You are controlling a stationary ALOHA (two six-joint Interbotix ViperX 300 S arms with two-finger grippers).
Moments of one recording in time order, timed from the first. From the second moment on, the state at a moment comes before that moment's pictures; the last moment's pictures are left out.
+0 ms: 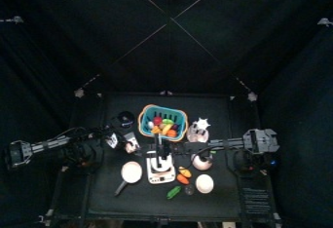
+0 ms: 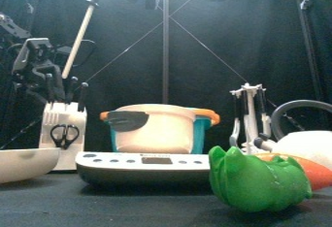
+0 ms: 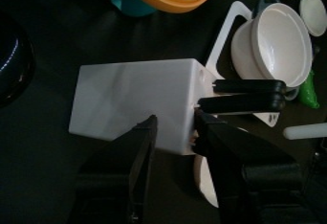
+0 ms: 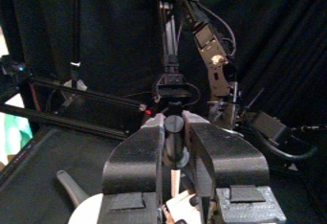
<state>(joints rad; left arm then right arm) 0.51 -0.71 1.14 -0.39 0.56 0.00 -0.01 0.08 0.21 -0.29 -0.34 0.02</state>
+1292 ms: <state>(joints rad) 0.51 -0.95 1.11 -0.06 0.15 0.01 -0.04 -0.11 0.43 -0.19 -0.35 0.02</state>
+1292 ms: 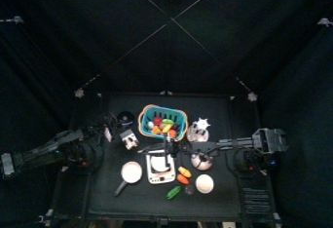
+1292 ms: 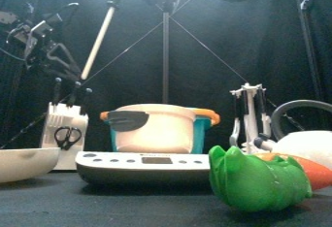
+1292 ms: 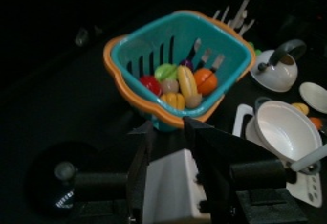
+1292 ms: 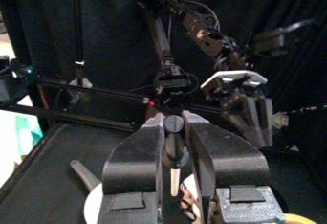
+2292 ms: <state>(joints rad) 0.33 -0.95 1.17 -0.04 0.05 0.01 -0.10 -0.71 0.97 0.17 -0.28 0.03</state>
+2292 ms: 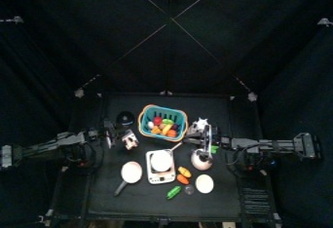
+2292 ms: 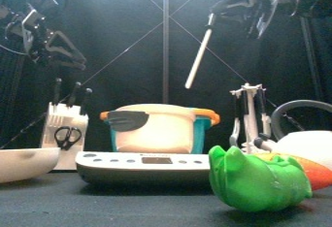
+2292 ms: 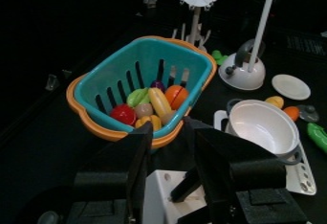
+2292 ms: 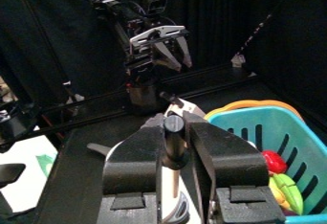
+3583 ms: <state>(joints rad) 0.33 -0.95 1.19 -0.05 0.05 0.01 -0.10 -0.51 0.96 0.31 -0.10 0.03</state>
